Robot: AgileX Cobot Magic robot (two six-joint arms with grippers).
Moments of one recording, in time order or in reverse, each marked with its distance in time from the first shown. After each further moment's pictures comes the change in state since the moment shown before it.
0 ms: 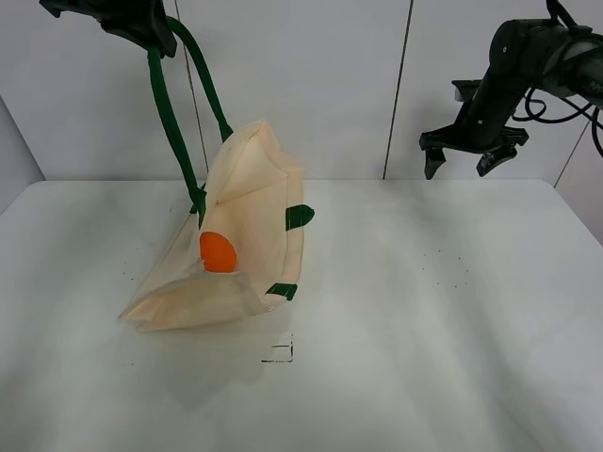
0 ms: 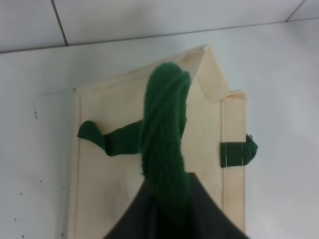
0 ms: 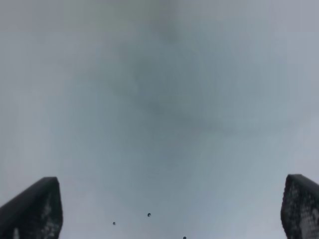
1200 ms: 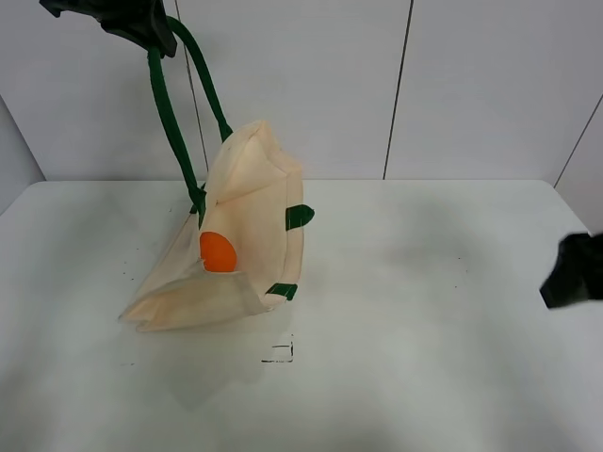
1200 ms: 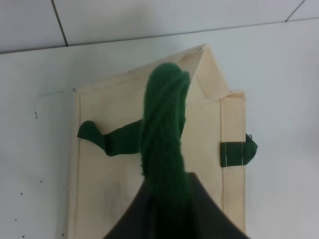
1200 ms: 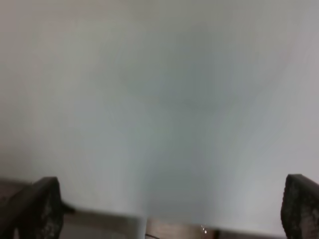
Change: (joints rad) left arm 0.000 0.000 0.000 0.000 0.000 0.004; right arm 0.022 -1.289 1.299 0.033 -0.001 -0.011
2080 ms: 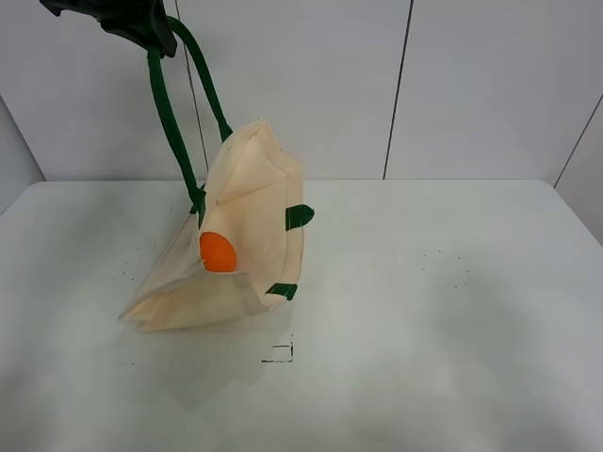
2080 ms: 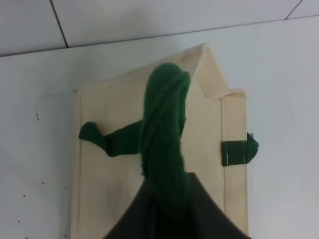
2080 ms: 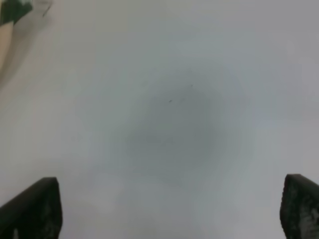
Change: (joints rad) left arm 0.000 0.000 0.000 0.000 0.000 0.015; right arm -0.049 -0.984 0.409 0.007 -0.188 -0.009
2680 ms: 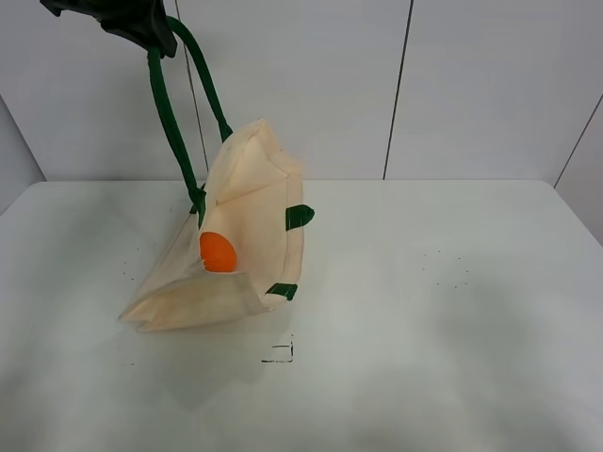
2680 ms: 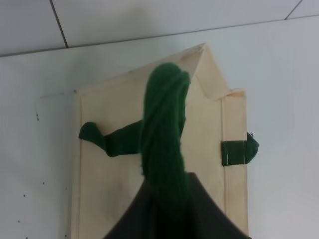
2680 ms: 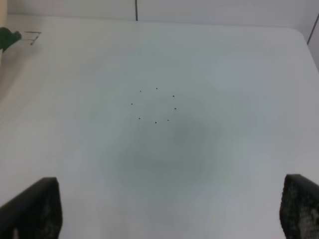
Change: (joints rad) left arm 0.000 0.001 0.000 0.000 0.000 0.000; right arm -0.004 -0.063 0.000 -0.027 0.000 0.000
